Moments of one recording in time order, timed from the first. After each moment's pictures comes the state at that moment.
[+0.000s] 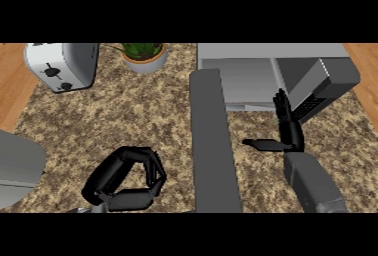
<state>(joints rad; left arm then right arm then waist) 0.01 0.02 -0.19 -1.67 -0.10 -0.41 -0.14 -0.60 -0.13 -0.28 -0.33 0.05 -0.02 -0.96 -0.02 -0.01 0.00</state>
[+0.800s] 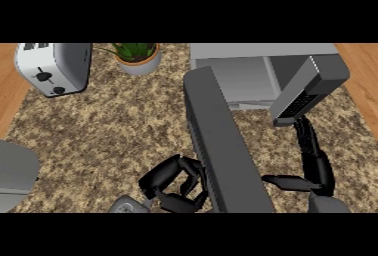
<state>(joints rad) -0.16 0.01 -0.46 -1.31 -0.19 -0.31 -0.23 -0.11 -0.13 -0.14 -1.01 0.02 0.08 -0.79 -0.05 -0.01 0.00</state>
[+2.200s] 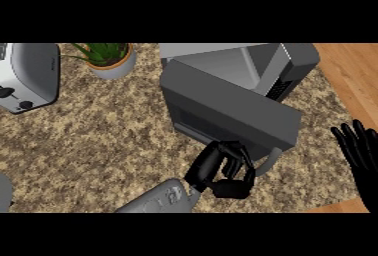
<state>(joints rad) -0.60 0.01 -0.96 -1.06 0.37 0.49 -0.30 0.17 -0.31 -0.10 -1.76 -0.30 0.41 -0.44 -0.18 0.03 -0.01</state>
